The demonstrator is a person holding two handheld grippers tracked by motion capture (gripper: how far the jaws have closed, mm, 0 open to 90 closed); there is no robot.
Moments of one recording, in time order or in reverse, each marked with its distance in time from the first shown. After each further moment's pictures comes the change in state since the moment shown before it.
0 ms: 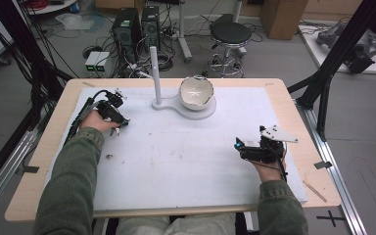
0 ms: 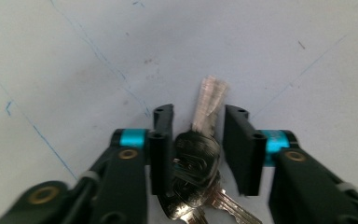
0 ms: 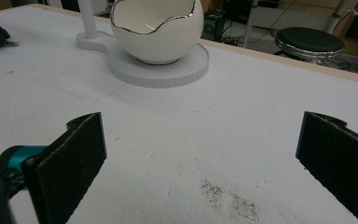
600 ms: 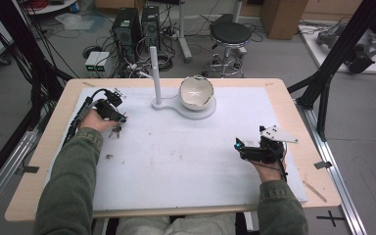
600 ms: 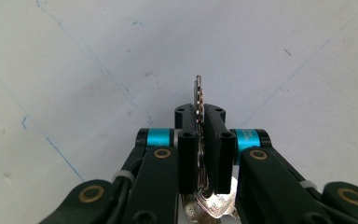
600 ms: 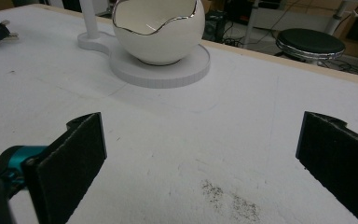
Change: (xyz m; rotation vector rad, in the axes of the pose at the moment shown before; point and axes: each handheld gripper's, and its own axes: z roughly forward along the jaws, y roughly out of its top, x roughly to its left) left arm -0.002 -0.001 -0.008 -0.050 0.006 0.062; right arm 0.000 0.000 -0.001 -0.003 0.003 -0.010
